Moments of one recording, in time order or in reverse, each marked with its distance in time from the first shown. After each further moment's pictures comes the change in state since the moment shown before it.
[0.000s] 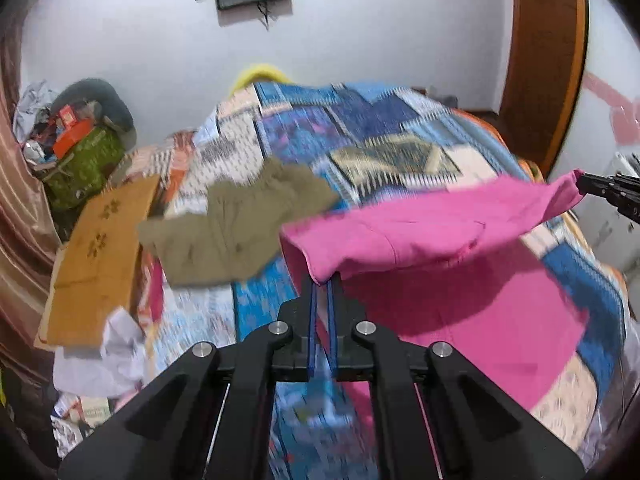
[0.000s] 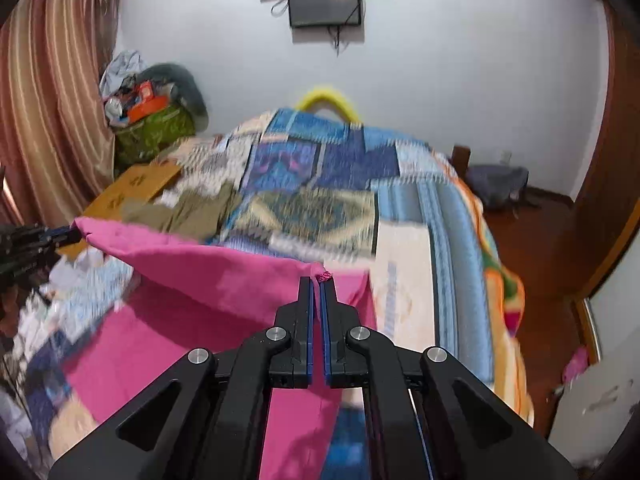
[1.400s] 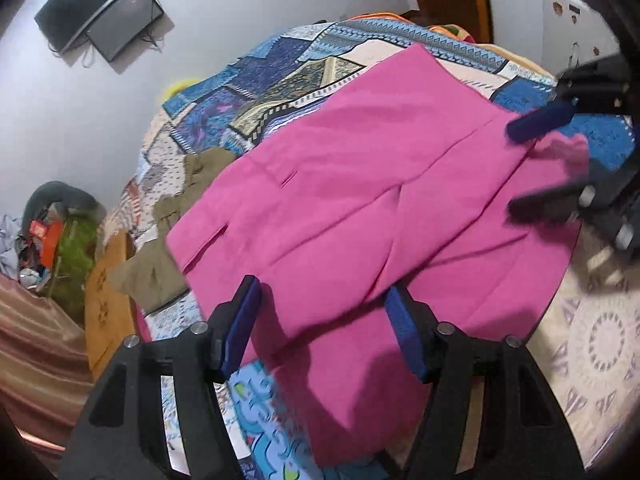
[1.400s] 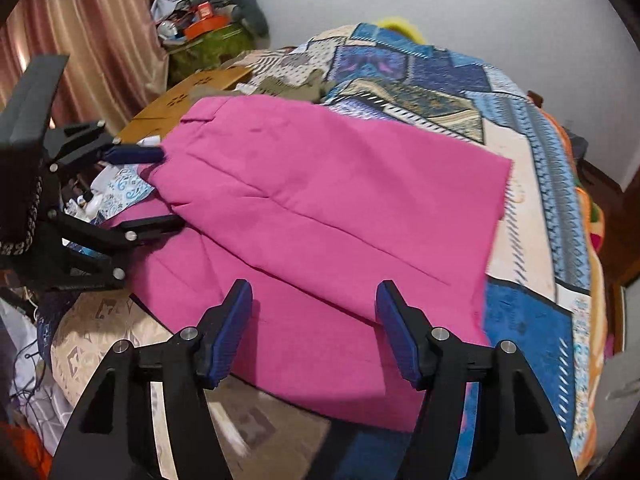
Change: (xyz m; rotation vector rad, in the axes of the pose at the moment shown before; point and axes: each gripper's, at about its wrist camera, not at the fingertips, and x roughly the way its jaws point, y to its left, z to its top) left arm 0.031 -0.105 -0.048 0.479 0.103 0.021; right arm 0.029 0.092 -0.093 -0.093 0.222 0.173
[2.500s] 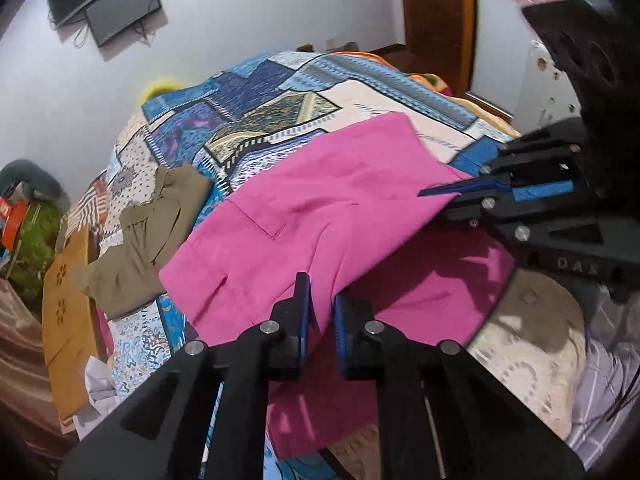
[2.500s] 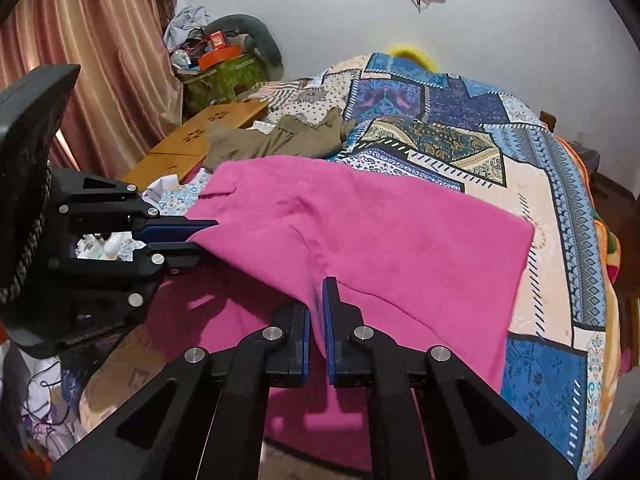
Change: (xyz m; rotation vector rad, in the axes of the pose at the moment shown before) left arm -0.038 0.002 0.016 -0.092 -0.073 -0.175; right arm -0.016 0.012 0.029 0.021 -0.107 0.058
